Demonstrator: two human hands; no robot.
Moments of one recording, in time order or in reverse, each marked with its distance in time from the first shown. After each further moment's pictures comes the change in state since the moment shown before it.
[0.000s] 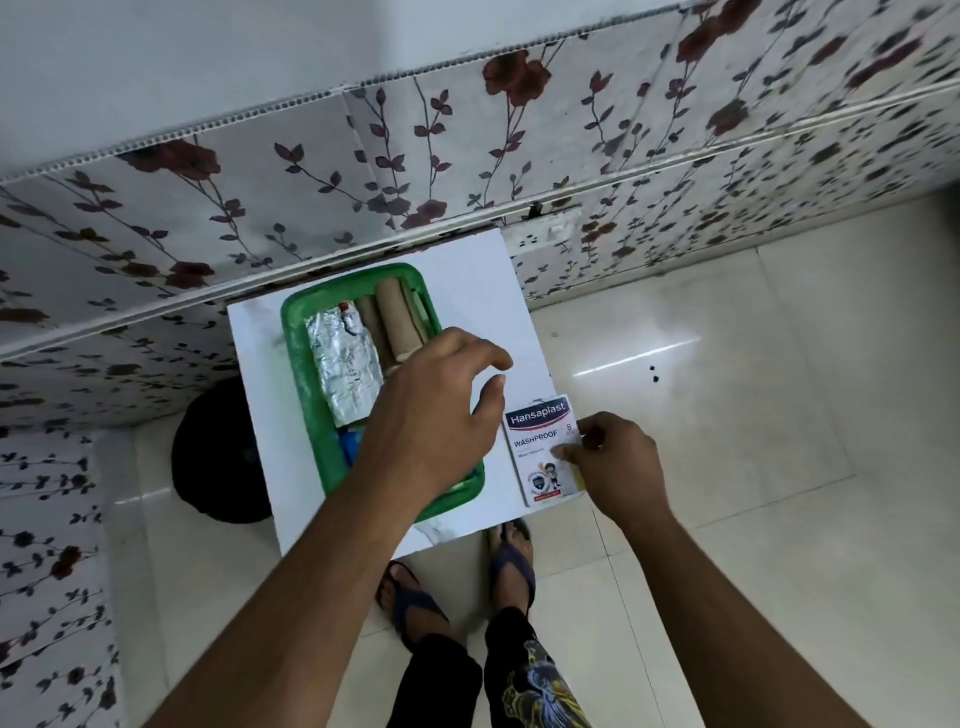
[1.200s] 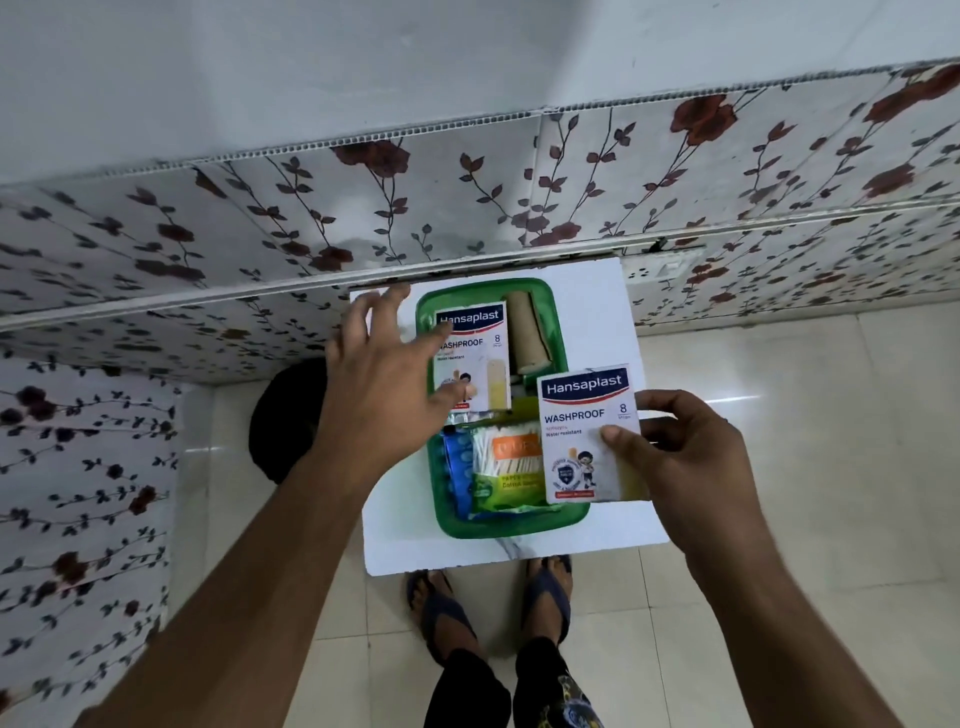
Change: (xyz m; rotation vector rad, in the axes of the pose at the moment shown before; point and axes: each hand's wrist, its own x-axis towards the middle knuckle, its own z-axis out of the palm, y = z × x) left_hand -0.011 -0.108 -0.067 0.506 0.032 -0.246; right_hand -0.068 -0.114 -0.014 0.526 -0.079 -0.144
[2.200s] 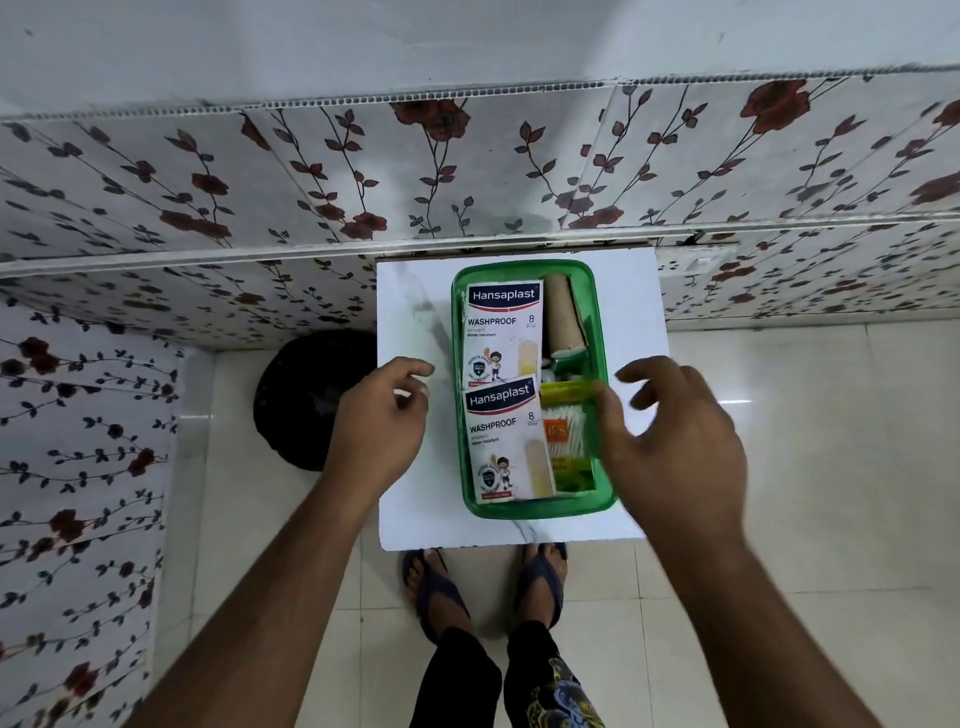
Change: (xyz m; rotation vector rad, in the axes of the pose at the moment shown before) left_hand -0.045 -0.036 0.043 -0.850 -0.015 -0.458; right_hand -0.011 -0.007 0.047 -0.859 0.197 -0.427
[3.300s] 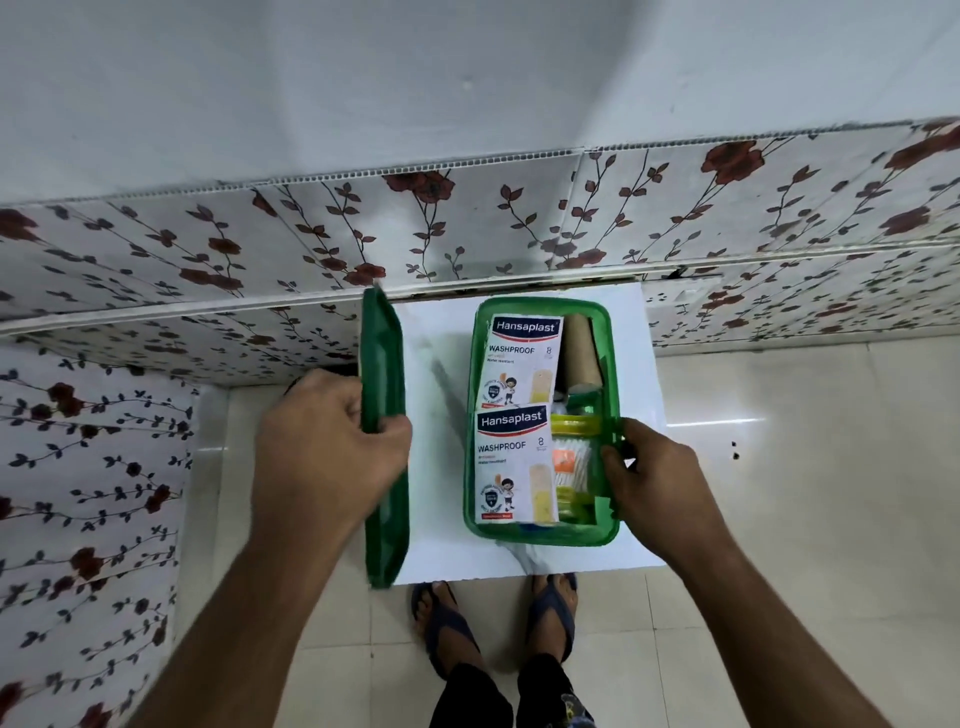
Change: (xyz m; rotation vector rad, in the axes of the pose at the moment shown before) left_hand -0.048 0.085 -0.056 0.381 0.199 0.141; right_hand 0.016 0.050 0.016 0.243 -0.327 0.015
